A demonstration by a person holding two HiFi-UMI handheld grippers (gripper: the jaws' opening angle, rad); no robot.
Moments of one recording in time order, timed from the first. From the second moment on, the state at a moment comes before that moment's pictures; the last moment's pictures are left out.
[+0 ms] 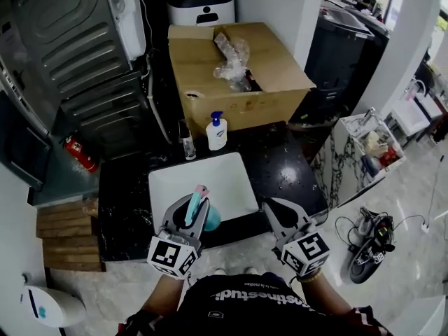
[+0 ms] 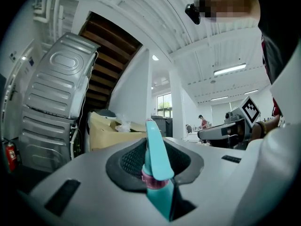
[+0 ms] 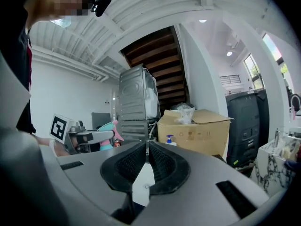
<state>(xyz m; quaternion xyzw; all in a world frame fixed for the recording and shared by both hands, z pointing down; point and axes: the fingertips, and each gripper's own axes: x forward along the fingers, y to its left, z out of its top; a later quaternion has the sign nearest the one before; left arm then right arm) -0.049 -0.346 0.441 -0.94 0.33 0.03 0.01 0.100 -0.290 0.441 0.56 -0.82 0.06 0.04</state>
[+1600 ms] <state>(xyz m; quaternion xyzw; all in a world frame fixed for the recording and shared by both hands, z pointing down) 0.254 -0.340 0.566 -0.99 0.15 -0.04 -0.01 0.262 -0.151 0.444 0.74 -0.67 0.08 0.03</state>
